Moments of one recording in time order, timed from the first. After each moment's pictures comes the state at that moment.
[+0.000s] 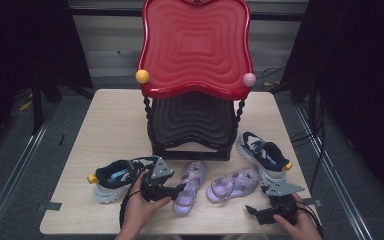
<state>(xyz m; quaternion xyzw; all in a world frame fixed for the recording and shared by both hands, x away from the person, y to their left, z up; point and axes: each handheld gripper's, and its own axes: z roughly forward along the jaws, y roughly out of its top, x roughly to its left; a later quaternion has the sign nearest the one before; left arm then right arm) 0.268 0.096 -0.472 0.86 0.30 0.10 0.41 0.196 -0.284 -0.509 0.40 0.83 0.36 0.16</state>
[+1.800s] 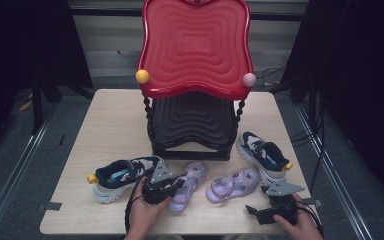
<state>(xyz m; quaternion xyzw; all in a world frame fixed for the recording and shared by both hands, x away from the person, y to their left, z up) 0.262 0.094 -0.484 0.83 0.31 0.11 0.45 0.196 -0.285 -0.509 0.40 0.83 0.36 0.16</state>
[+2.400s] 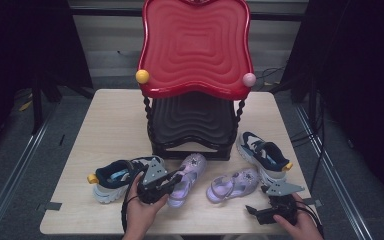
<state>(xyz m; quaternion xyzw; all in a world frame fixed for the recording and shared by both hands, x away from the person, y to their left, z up) 0.254 0.100 -0.460 0.80 0.31 0.13 0.49 0.196 -0.285 -0.509 0.40 0.83 0.36 0.16</state>
